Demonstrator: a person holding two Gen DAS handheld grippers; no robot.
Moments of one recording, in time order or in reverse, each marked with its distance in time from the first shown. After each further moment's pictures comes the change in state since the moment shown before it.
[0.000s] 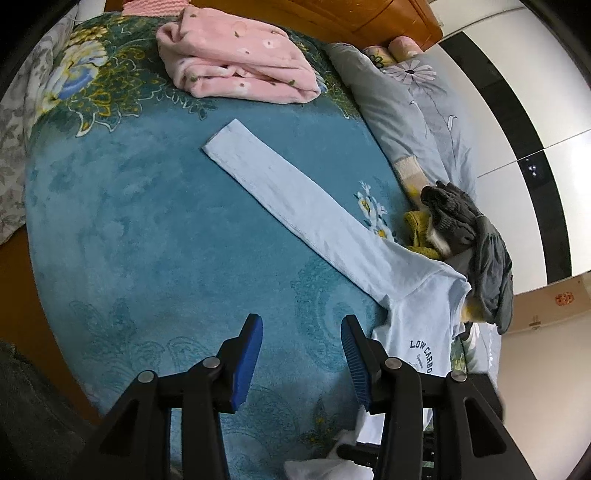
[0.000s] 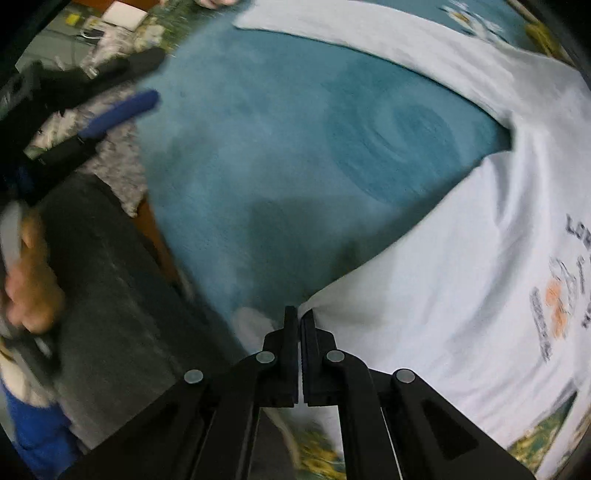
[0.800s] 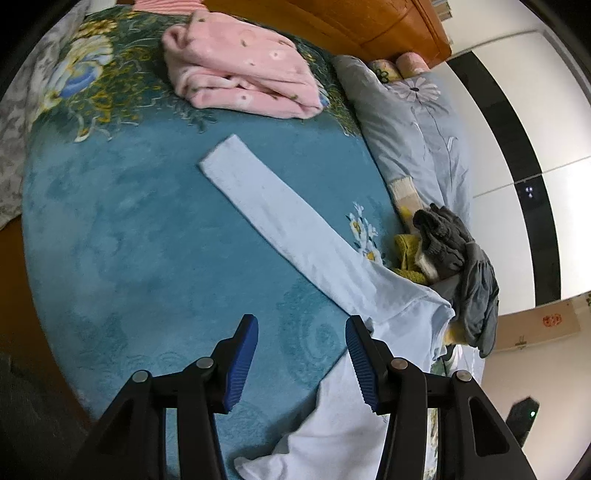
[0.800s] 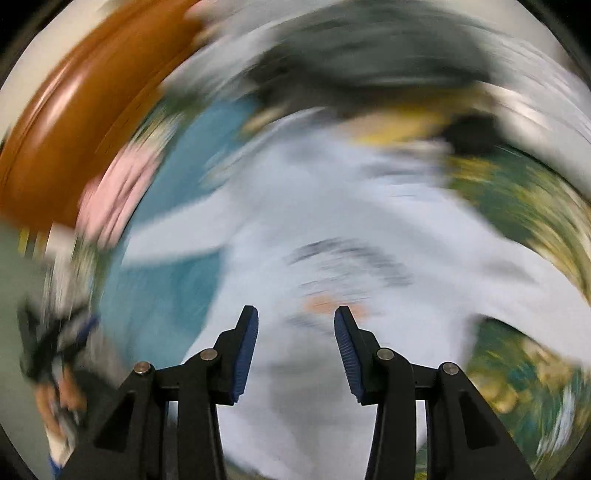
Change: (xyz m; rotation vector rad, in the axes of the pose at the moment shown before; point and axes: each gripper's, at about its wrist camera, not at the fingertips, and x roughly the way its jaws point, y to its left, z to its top) left arm -0.002 -0.014 0.025 -0.049 -0.006 -0.038; right arm -0.170 -0.176 -0.166 0.679 -0.632 -0.107
